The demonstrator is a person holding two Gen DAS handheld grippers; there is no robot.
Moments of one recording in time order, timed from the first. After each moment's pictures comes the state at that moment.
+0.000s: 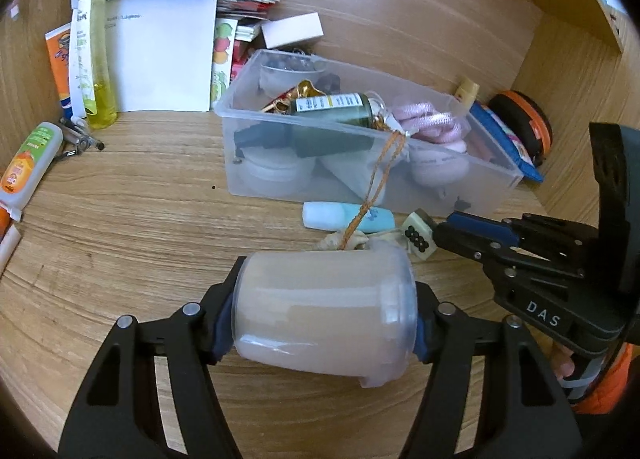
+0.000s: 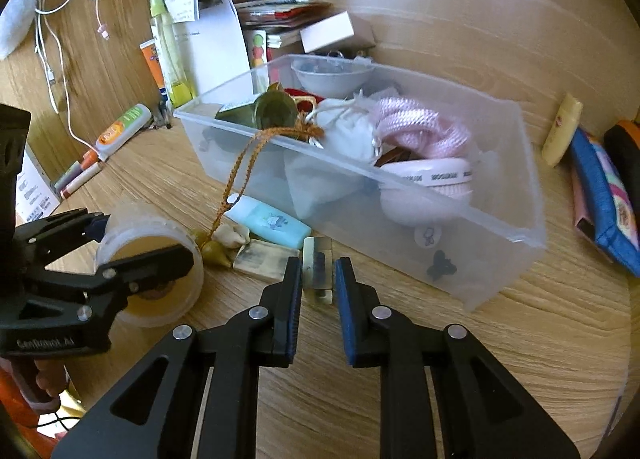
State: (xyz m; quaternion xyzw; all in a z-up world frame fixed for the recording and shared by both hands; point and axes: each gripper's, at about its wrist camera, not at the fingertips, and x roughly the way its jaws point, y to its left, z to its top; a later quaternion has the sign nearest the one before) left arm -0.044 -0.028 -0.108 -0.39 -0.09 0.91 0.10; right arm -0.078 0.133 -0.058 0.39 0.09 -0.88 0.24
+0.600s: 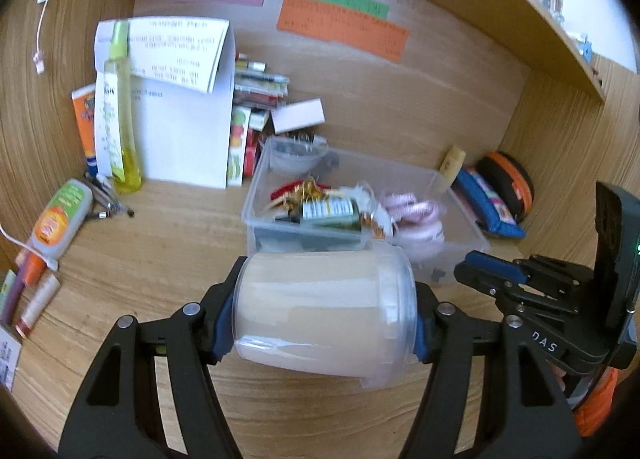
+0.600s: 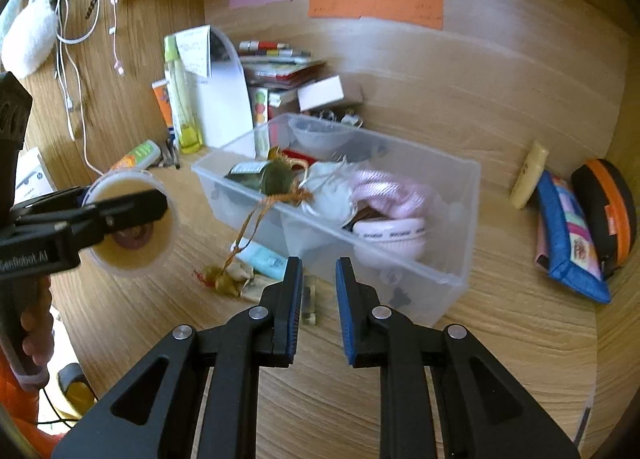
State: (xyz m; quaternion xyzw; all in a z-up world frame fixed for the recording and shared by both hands) left arm -0.033 -0.045 -0.045 -0.31 -0.10 0.94 0.09; right arm -0.059 0.152 -0.008 0.33 0.09 -0.91 0.24
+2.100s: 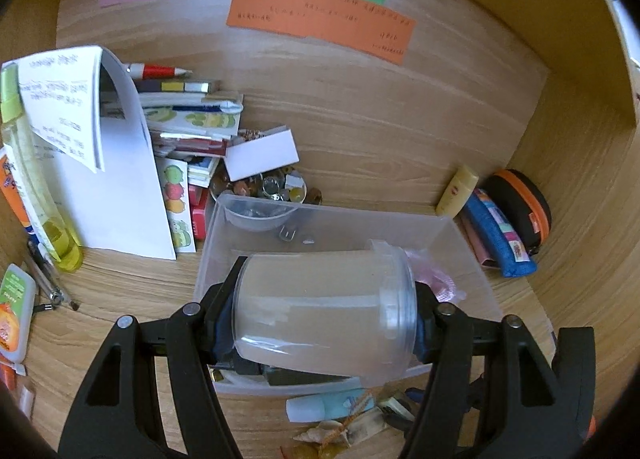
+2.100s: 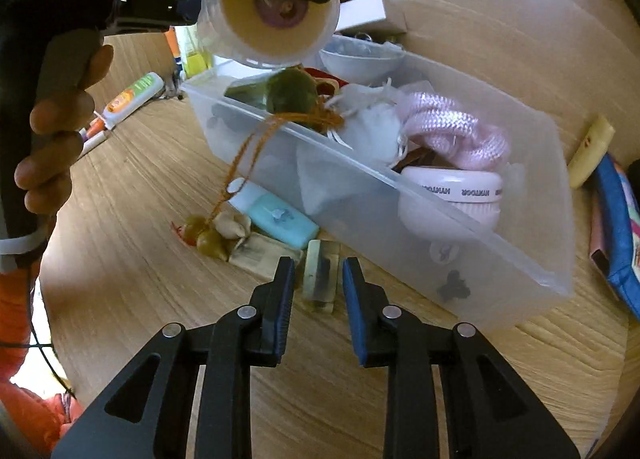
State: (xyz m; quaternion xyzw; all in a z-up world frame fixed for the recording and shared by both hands) left arm -0.157 -0.022 -0.041 -0.33 -0.08 0.93 0.13; right arm -0.098 0.119 -0.073 0.42 0.13 -0.85 0.28
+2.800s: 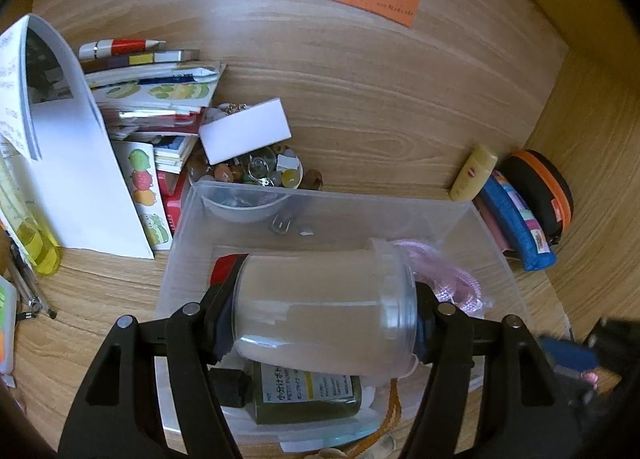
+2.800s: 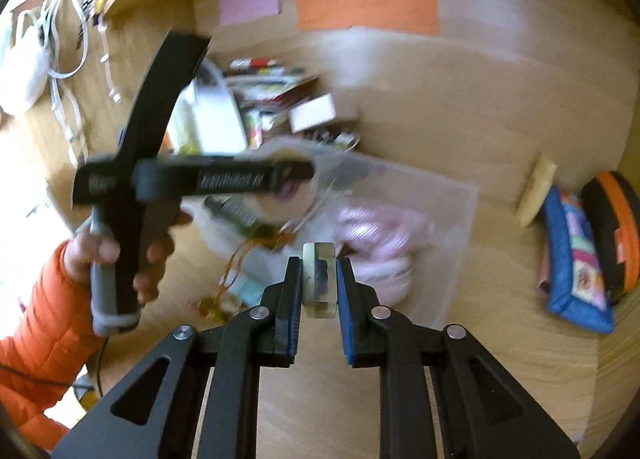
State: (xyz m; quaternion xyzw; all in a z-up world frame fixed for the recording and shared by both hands) left arm -0.189 -0.003 -0.063 -0.37 -0.07 0.92 0.12; right arm -0.100 0.160 0.008 0.33 0.07 -0.90 0.26
